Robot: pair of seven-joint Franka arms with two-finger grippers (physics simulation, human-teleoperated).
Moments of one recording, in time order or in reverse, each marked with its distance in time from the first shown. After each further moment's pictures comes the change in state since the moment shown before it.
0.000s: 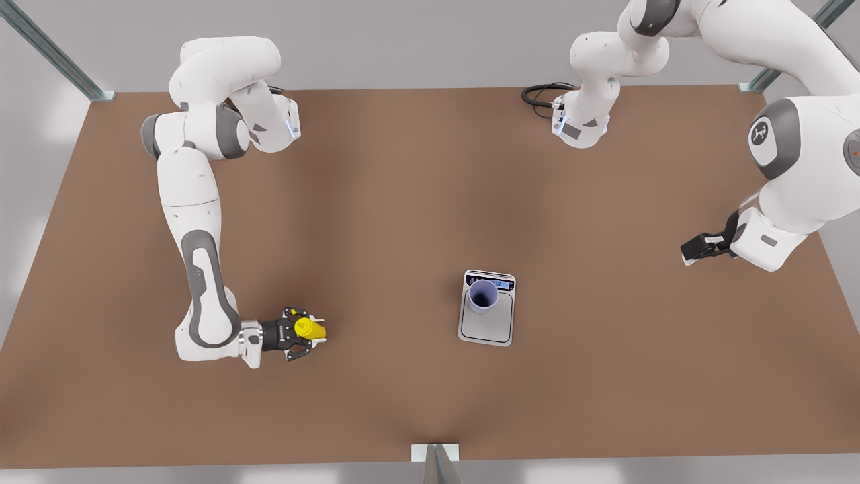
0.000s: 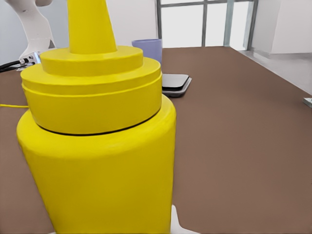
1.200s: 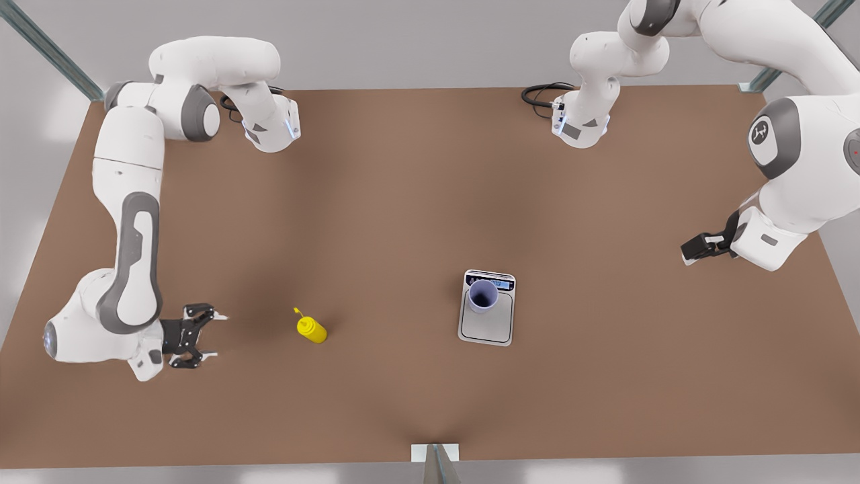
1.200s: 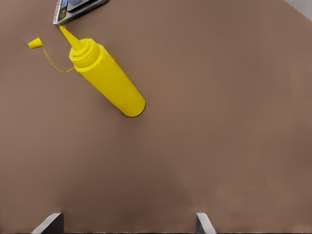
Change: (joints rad) left arm 0.000 -0.002 0.000 0.000 0.000 0.000 0.000; right arm -0.114 -0.238 -0.109 0.131 -0.658 -0.062 0.937
